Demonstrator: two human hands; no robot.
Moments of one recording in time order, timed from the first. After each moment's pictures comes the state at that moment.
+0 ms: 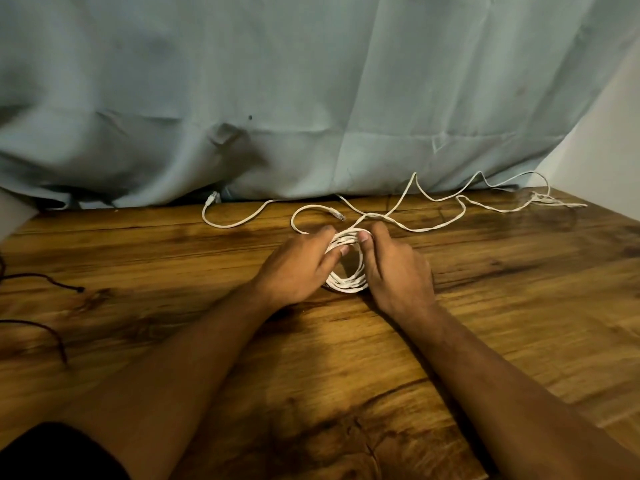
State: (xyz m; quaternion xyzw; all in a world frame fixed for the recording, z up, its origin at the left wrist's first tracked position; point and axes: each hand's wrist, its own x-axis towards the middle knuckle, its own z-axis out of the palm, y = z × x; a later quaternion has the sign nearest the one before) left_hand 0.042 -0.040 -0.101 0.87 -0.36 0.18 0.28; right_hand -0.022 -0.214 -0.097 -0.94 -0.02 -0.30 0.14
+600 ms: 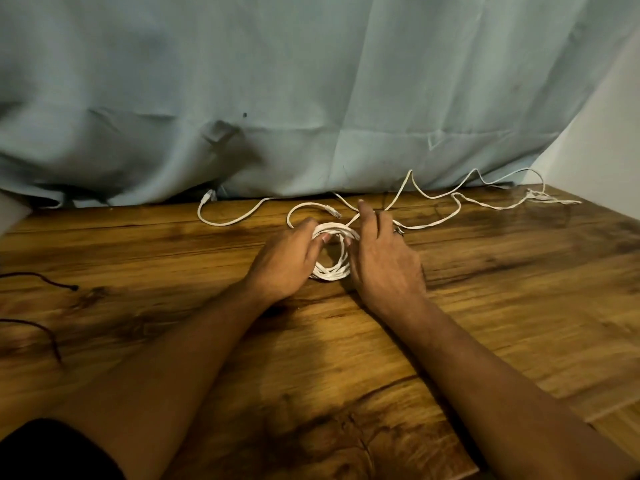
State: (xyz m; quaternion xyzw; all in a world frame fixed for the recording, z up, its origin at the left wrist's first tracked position) left_hand 0.047 -0.037 -0.101 0.89 -0.30 0.19 0.30; right_hand -0.025 -0.198 -0.090 -0.96 0.01 -0.29 0.05
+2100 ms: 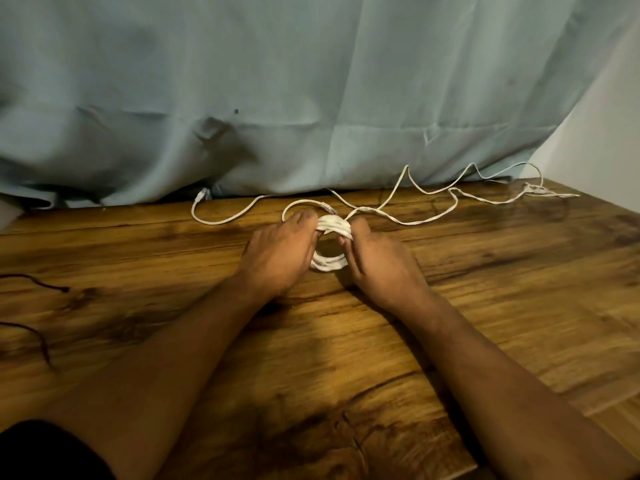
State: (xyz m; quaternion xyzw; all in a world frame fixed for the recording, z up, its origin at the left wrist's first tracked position) left_hand 0.031 -0.040 -0.080 0.92 -0.28 0.26 0.10; right_hand -0.025 -0.214 -0.083 -0.96 -0.11 -0.24 0.11
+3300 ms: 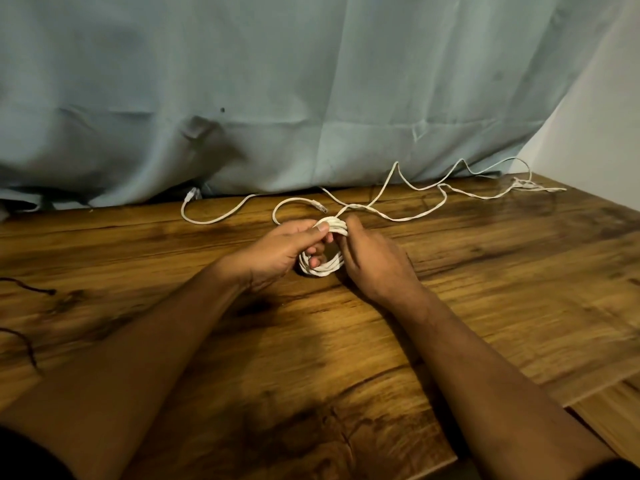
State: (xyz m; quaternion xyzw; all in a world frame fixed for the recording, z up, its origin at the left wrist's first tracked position) left_hand 0.043 -0.049 -0.086 0.65 -0.32 -0.21 0.66; right_hand -0.020 -0.225 -0.089 -0.96 -0.08 -0.23 0.12
